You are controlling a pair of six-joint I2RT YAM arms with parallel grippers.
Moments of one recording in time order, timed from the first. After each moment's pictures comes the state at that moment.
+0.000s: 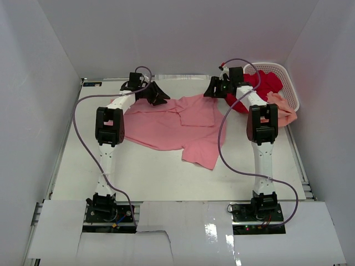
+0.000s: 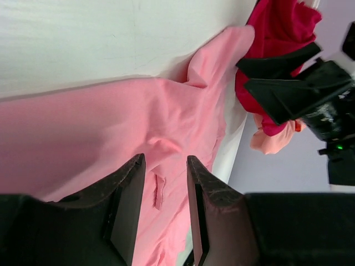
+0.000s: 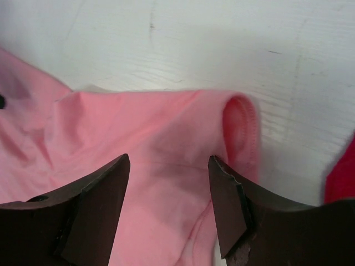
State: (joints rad) left arm -0.17 2.54 2.10 -0.32 0.77 -0.82; right arm 0.15 2.45 2.06 -0.32 -0.56 0.20
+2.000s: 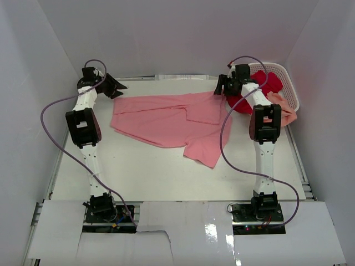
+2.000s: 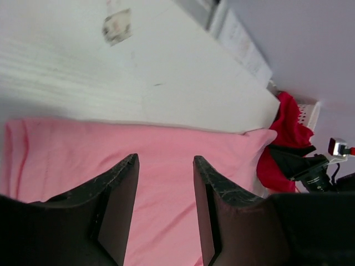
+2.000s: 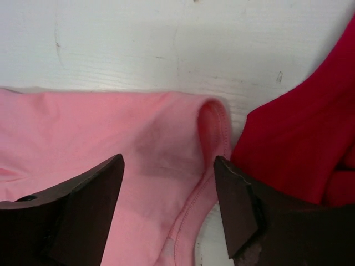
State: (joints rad) left arm 0.19 2.49 2.17 -0.48 0.63 -0.68; right arm 0.10 2.51 2.18 -0.45 -0.34 0.13
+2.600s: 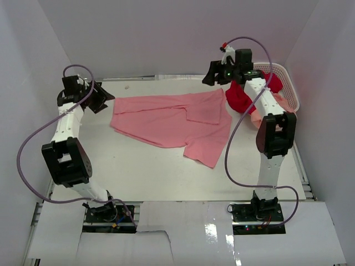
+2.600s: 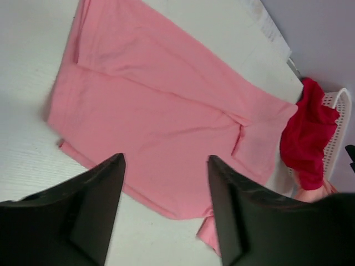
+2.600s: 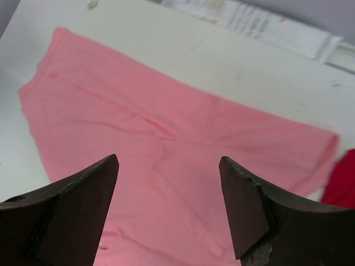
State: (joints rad) left arm 0.24 1.70 1.49 -0.48 0.44 -0.59; right arm 0.18 2.07 1.96 -0.41 -0.56 0.08
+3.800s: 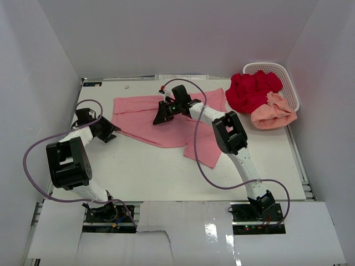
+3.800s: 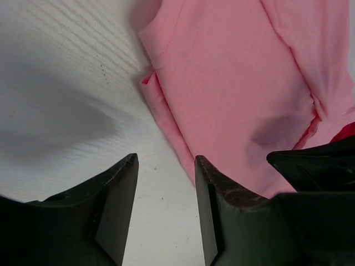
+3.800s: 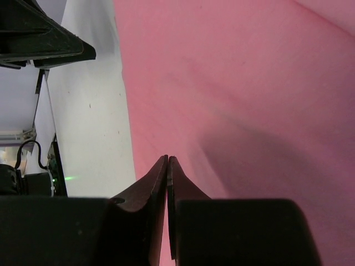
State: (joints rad) left arm 0.27 1.63 0.90 -0.23 0.39 -0.67; right arm 0.62 2.53 2.03 -0.16 -0.83 0.41
